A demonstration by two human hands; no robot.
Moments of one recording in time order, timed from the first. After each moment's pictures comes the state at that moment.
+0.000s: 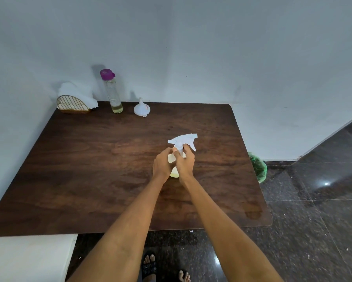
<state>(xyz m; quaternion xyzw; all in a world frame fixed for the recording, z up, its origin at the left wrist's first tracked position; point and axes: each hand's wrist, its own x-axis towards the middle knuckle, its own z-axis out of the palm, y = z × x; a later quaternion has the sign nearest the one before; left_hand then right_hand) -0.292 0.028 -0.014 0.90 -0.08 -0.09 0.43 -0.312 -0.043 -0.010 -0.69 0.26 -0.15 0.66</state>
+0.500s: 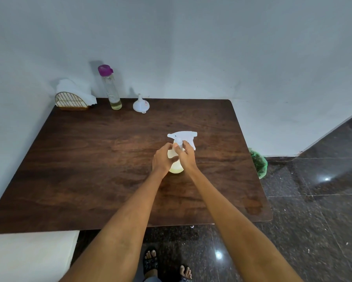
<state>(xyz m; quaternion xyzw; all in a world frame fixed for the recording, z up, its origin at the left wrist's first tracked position) -0.287 0.027 -0.012 0.90 -0.08 -0.11 0.42 -0.308 -0.059 -0.010 -0.72 0.21 -0.08 0.65</state>
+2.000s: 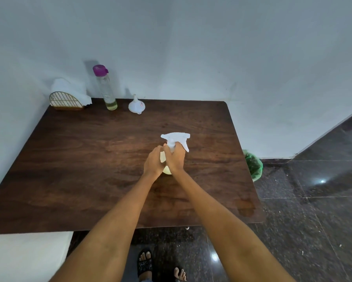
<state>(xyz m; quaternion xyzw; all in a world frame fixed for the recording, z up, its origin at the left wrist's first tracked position) -0.290 0.031 -0.021 0.91 -0.09 -0.10 0.39 -0.306 -0.042 -0.006 -0.77 0.23 -0.15 0.58</state>
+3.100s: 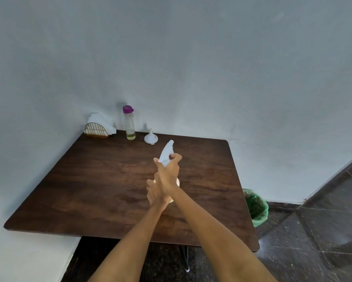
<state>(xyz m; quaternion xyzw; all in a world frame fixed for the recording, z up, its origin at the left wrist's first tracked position) -0.379 0.032 0.038 0.94 0.10 -0.05 0.33 -0.351 -0.004 0.084 -0.75 0.17 -0.13 0.63</state>
